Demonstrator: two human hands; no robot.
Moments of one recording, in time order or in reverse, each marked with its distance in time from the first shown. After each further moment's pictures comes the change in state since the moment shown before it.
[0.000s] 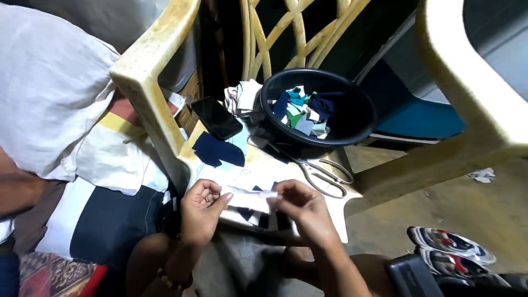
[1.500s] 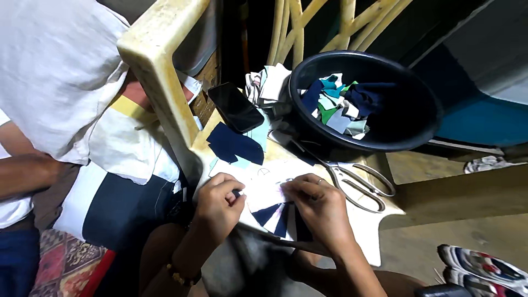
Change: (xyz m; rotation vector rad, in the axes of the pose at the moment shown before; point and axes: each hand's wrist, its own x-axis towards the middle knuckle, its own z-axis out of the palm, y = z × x) left_hand 0.013 -0.010 -0.008 0.618 -0.168 0.182; right_hand 0.028 0.029 -0.006 -0.739 -0.008 -0.325
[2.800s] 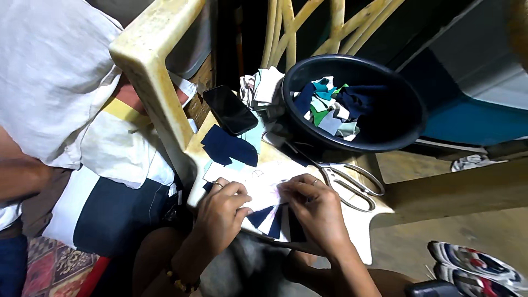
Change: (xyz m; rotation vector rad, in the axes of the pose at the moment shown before) left_hand -0.001 -0.001 0.008 0.223 -0.193 0.217; right_hand 0.000 -0.002 -0.005 0.000 -0.004 0.032
